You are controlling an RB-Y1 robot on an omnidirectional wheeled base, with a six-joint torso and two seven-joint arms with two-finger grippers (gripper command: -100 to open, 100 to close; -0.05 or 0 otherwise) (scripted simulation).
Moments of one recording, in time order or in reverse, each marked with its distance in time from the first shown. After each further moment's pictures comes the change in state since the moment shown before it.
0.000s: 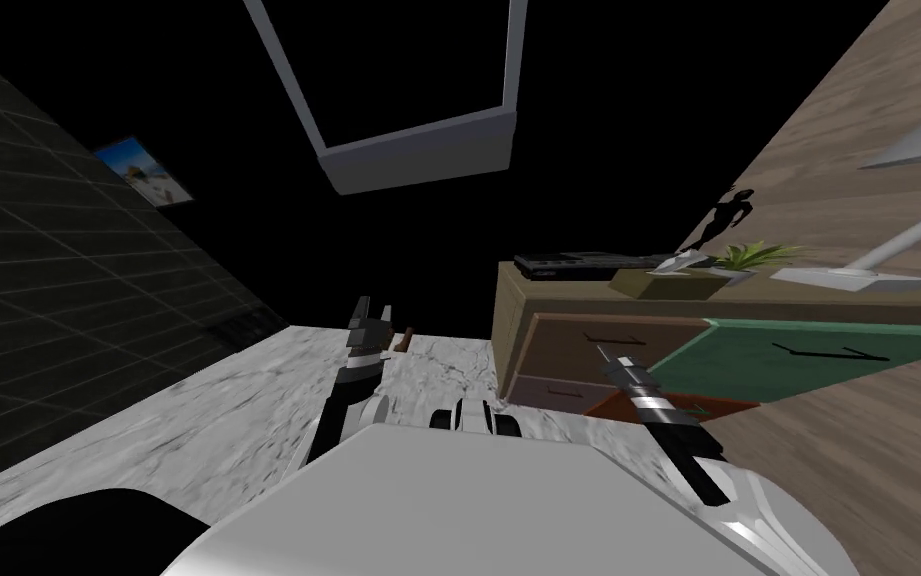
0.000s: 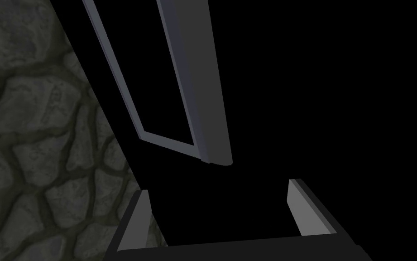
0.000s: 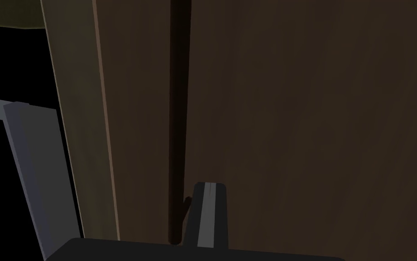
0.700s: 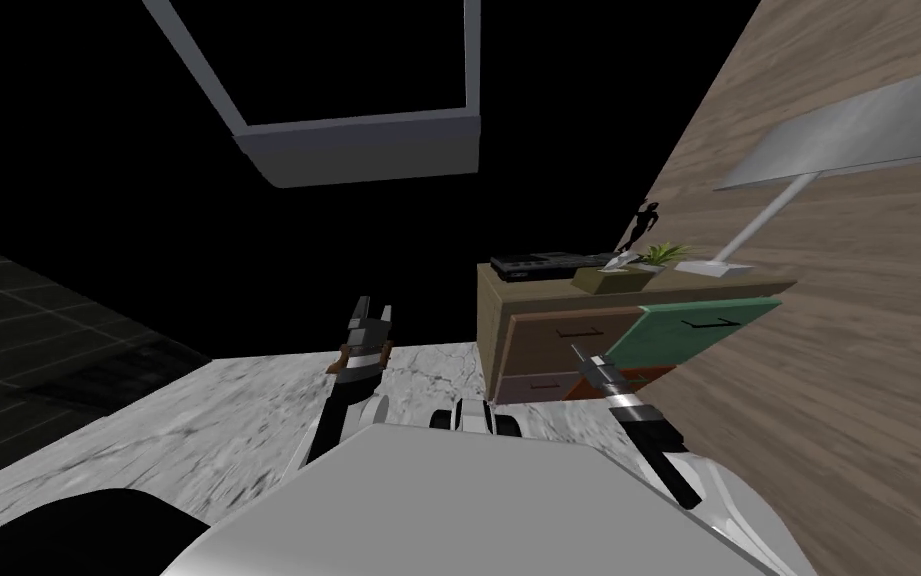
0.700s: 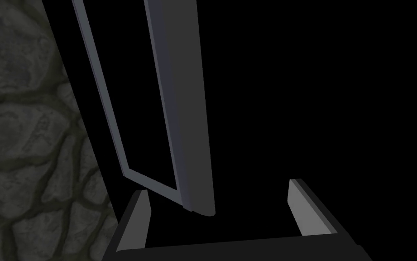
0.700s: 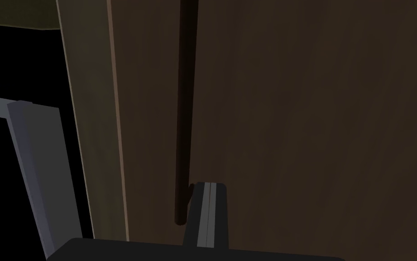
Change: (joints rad) left arm 0.000 0.000 0.000 0.000 0.000 0.000 0.000; right arm 0.106 0.065 0.182 -0.131 -0.024 -0.009 0.004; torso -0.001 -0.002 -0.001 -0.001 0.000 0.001
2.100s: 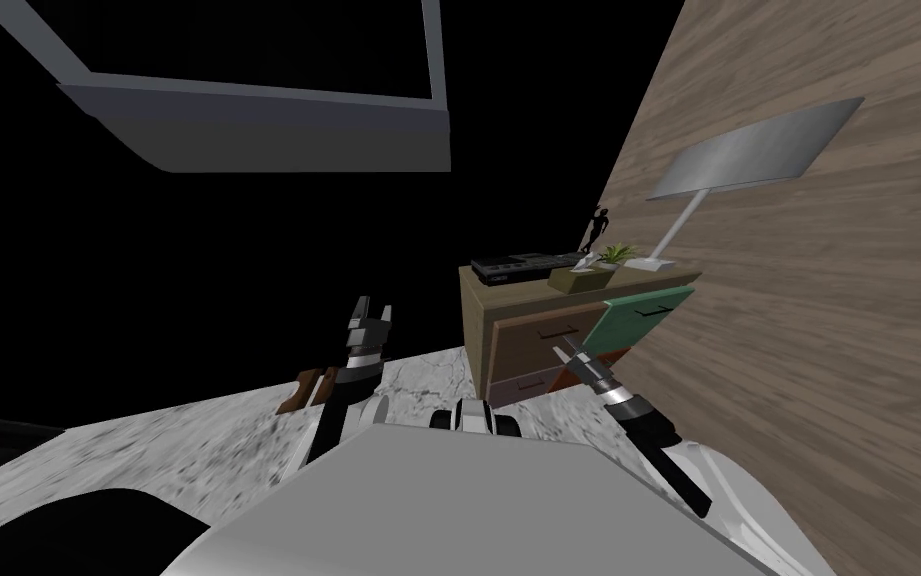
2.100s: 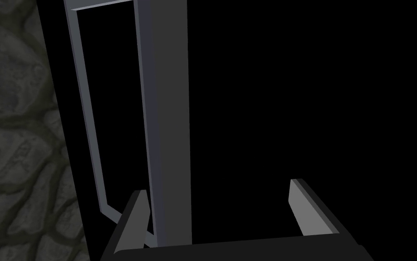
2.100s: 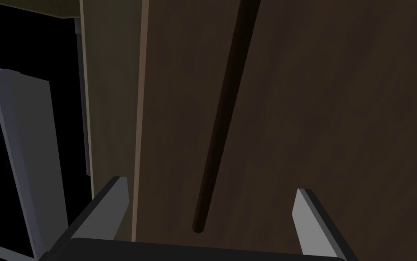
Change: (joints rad) left arm 0.000 0.000 0.000 0.000 0.000 0.000 0.000; right arm 0.102 -0.090 0.181 -0.134 -0.020 -0.004 -0.001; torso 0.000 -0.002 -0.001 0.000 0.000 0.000
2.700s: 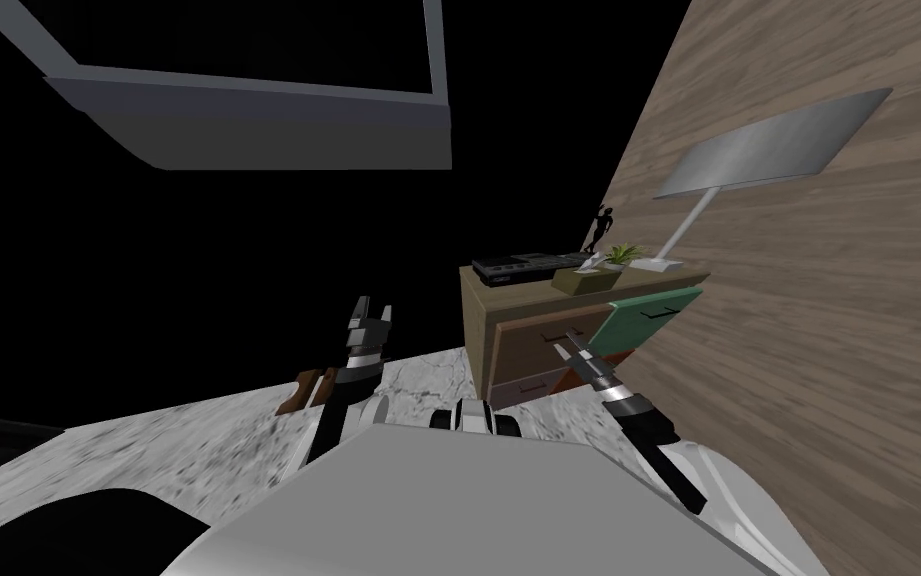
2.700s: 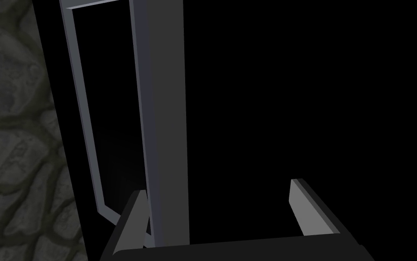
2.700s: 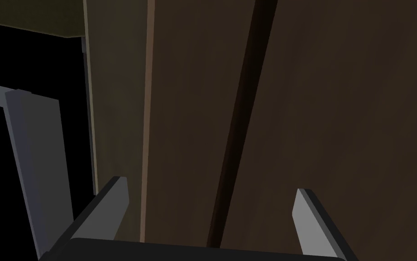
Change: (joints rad) left arm 0.000 0.000 0.000 0.000 0.000 0.000 0.000; right arm -0.004 0.047 -0.017 -0.047 0.010 0.038 -0.047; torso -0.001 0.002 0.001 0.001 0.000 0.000
